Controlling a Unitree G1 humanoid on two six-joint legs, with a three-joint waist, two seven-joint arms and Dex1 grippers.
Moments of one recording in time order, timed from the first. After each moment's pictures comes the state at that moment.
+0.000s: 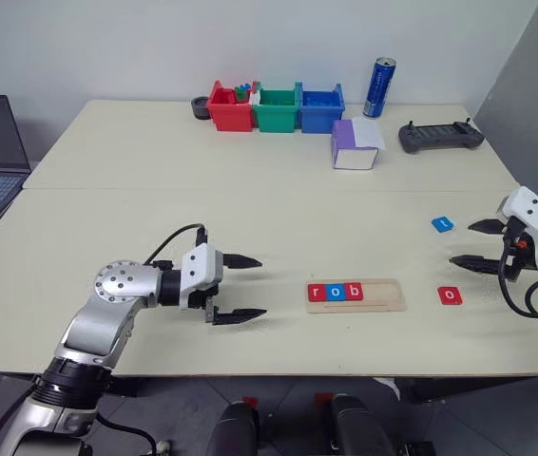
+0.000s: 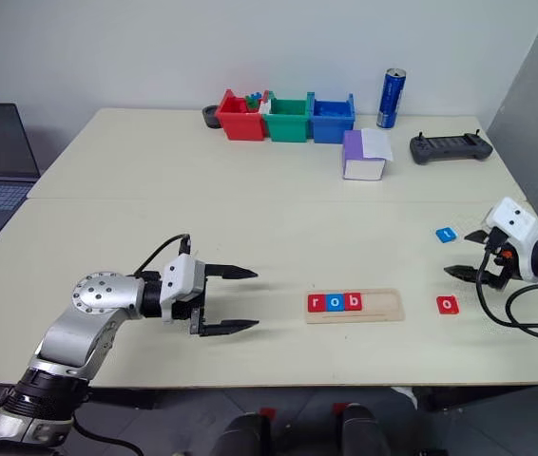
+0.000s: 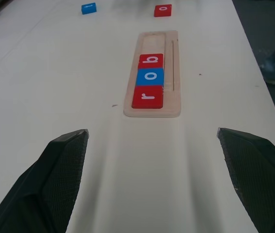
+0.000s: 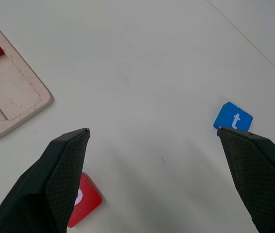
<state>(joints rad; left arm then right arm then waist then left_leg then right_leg) -0.30 0.70 -0.09 -0.07 -0.32 0.11 -1.23 -0.45 -1.08 -0.05 0.23 0.25 0.40 1.17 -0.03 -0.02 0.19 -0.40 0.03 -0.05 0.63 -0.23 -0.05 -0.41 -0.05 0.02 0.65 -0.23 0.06</state>
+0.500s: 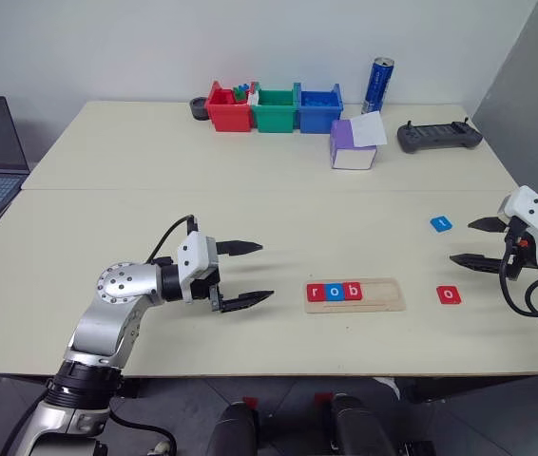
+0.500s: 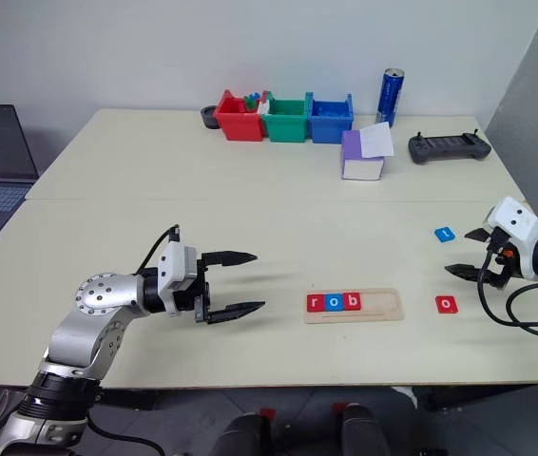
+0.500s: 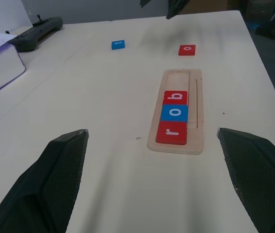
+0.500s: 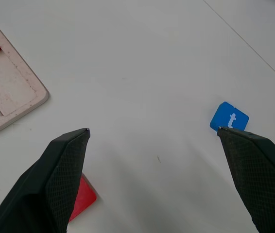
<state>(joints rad) -0.30 0.60 -0.03 -0.04 -0.38 0.08 -1.16 -0.45 -1.06 -0.05 0.28 0.24 0.34 1.18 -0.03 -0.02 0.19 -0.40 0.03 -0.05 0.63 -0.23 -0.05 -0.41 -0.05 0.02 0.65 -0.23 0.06</state>
